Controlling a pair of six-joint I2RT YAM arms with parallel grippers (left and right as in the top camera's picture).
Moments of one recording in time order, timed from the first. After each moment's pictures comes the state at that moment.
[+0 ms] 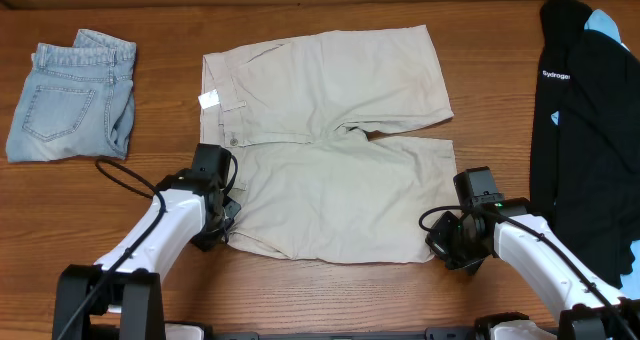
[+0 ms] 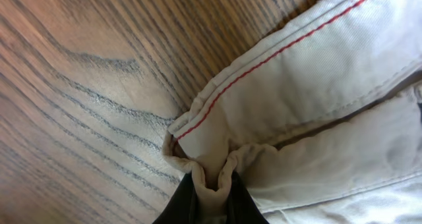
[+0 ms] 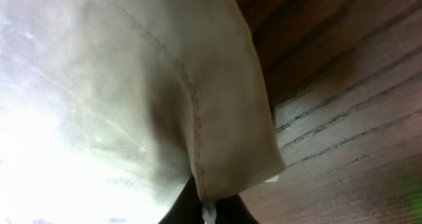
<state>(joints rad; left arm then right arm) -0.13 1.52 0.73 -0.75 -0.13 -1.08 0.15 1.35 0.57 -0.77 -0.23 0.86</state>
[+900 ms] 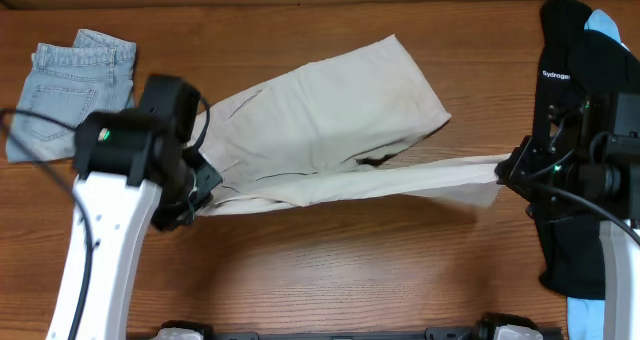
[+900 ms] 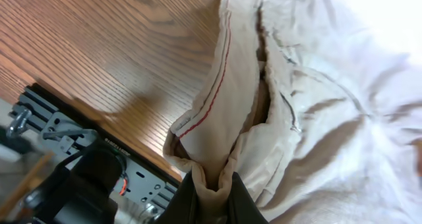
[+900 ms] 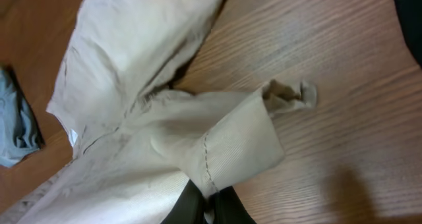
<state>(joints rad) -0.15 1.37 1.54 -1.68 -0.04 -0.92 -0.15 1.20 1.42 -1.40 -0.31 0.39</state>
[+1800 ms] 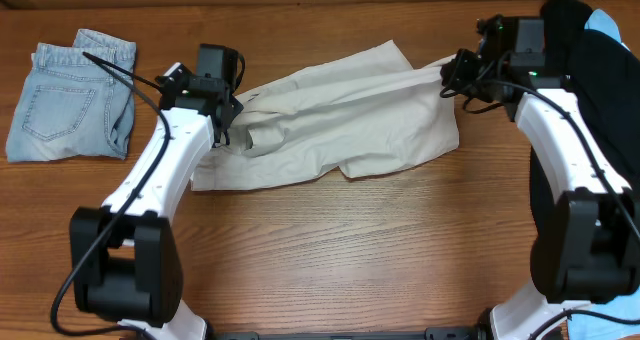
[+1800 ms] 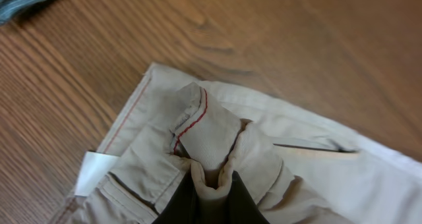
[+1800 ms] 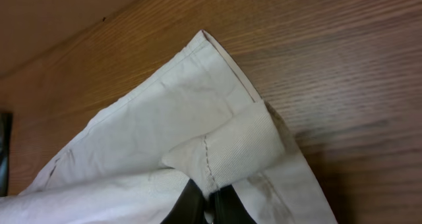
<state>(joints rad) -0.15 1.79 1.33 -0.69 -0.37 -0.94 -0.02 1.84 1.43 -0.46 -0.33 0.36</state>
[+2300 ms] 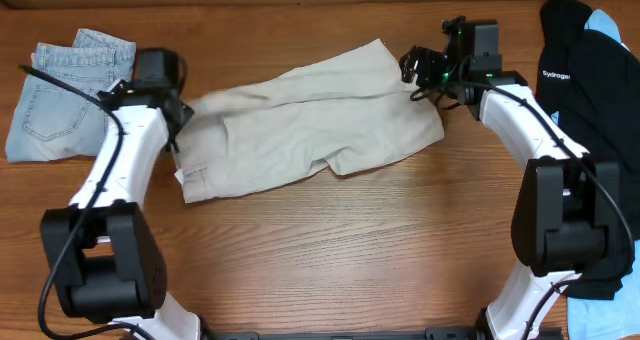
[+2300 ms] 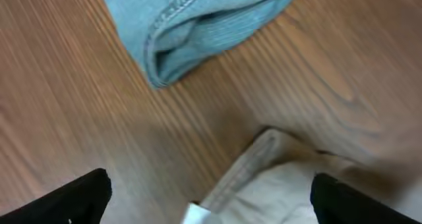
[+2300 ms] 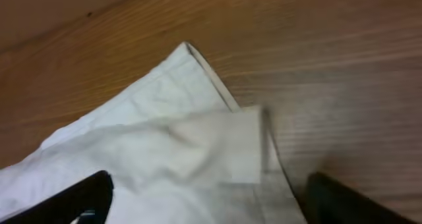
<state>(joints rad) 0.07 1.80 1.34 -0.80 -0.46 -0.85 0.07 1.98 1.43 -0.29 -0.26 0.36</state>
